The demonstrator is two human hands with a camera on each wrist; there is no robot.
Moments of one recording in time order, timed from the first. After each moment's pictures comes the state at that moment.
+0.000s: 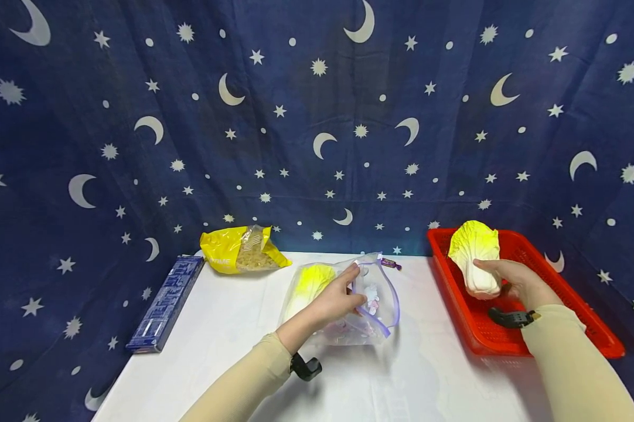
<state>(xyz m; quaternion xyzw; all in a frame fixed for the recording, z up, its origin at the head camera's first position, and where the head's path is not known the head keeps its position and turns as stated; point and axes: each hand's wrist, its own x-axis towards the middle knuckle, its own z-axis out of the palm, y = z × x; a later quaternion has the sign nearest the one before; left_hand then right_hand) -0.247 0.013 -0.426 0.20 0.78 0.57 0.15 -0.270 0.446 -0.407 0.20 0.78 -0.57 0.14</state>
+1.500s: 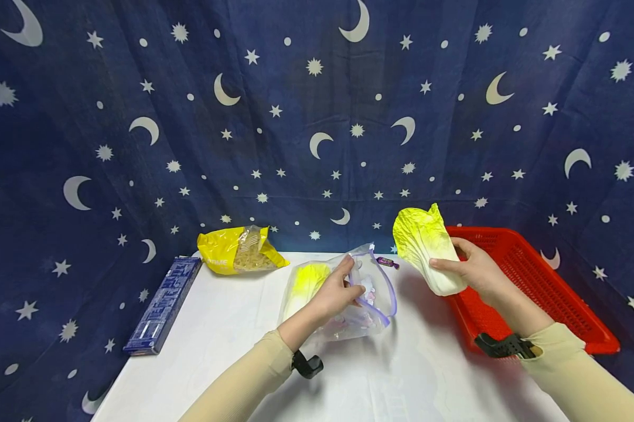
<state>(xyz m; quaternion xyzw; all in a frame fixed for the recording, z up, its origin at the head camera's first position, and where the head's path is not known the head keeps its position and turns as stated) -0.251 0.019 -0.423 0.18 0.75 0.62 0.12 -0.225 0.324 -0.357 0.01 0.86 -0.51 -0.01</state>
